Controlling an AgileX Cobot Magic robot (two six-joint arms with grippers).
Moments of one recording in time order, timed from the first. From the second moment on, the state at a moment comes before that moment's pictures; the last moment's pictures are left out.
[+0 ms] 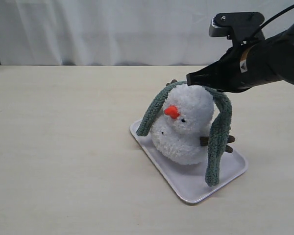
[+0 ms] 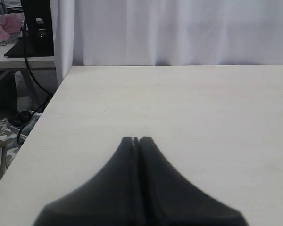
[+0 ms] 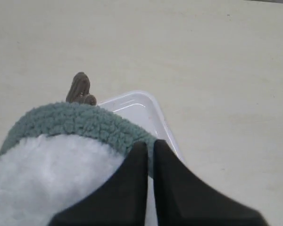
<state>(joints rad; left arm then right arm) 0.03 0.00 0.00 -0.05 0.32 0.08 0.41 1.55 -1.06 -0.47 0.45 0.62</state>
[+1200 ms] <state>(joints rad) 0.03 0.00 0.00 -0.05 0.32 0.08 0.41 1.31 -0.97 -0.19 0.73 0.44</state>
